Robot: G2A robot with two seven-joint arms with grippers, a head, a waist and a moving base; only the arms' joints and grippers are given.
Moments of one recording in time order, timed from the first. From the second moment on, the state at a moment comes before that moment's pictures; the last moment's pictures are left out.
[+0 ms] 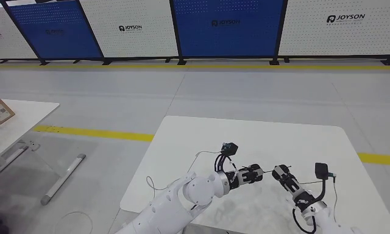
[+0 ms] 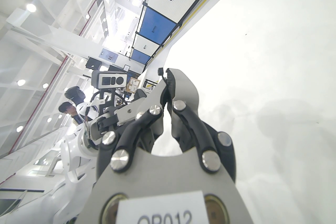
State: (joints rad) left arm 1.15 -1.25 -0.80 -1.58 0.11 0.07 -0.37; right arm -1.58 -1.11 1.30 -1.75 -0.10 -0.08 0.29
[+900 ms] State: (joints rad) left arm 1.16 -1.25 -0.81 -1.59 0.16 0.05 -0.37; right arm -1.57 -1.11 1.29 -1.75 -0.08 -0.07 0.31
